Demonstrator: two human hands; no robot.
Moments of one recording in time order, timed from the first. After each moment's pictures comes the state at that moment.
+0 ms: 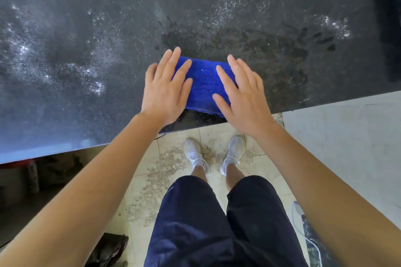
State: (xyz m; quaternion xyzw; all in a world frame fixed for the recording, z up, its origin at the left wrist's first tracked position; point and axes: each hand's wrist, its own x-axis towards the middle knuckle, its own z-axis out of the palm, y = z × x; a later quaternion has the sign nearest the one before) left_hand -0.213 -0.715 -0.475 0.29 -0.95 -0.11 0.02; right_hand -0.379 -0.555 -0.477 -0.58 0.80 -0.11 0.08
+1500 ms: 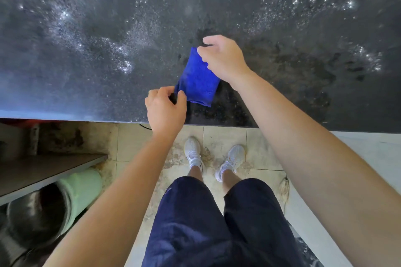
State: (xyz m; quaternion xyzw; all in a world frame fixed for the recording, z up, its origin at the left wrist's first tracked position) left_hand -0.178 -0.668 -0.460 0.70 -0.62 -0.32 0.14; right_hand -0.353 -0.705 -0.439 -0.33 0.75 -0.34 0.46
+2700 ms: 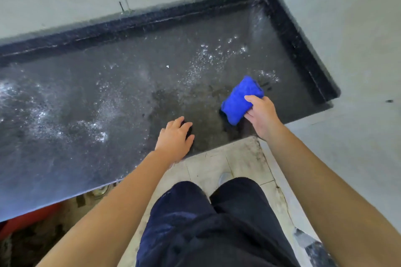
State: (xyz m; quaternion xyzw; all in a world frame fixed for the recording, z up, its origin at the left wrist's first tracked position) left_hand -0.235 -0.673 -0.430 0.29 -0.91 -0.23 -0.17; right_hand -0.445 -0.537 -0.371 0.08 0.68 -0.62 0.38
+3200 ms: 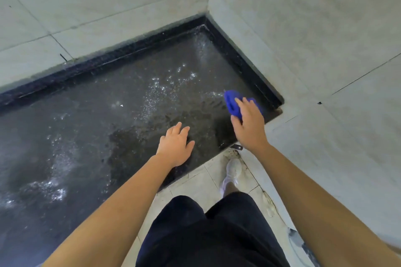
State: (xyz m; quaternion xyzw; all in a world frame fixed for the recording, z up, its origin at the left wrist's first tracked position) left_hand -0.372 -0.642 -0.399 0.19 -0.93 -0.20 -0.23; right_hand -0.519 -0.452 -0.377 -0.23 0.93 -0.27 0.12
